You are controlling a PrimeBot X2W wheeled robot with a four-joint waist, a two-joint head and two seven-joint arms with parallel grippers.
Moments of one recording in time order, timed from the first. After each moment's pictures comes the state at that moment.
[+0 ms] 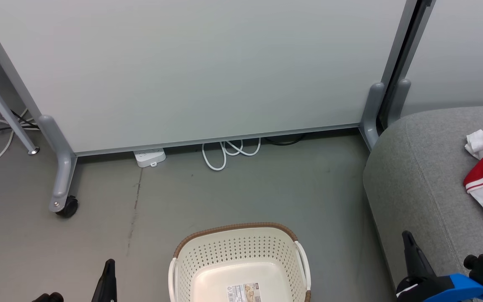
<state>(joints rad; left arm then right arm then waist) 0.00 0.04 -0.01 0.36 -0.72 -0.13 -0.12 0.02 -0.05 -0.08 0.23 0.59 0.13 0.00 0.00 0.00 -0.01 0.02</state>
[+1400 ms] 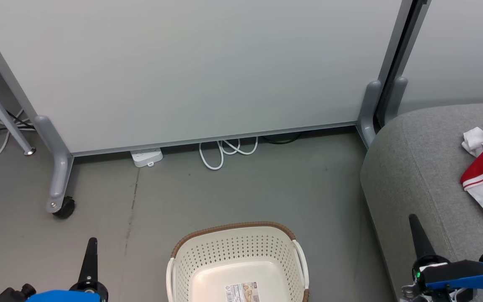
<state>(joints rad) -0.05 0.04 0.06 0.30 -1.20 -0.13 0.00 -0.05 -0.05 -0.10 0.24 1.14 0.13 0.06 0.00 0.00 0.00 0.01</state>
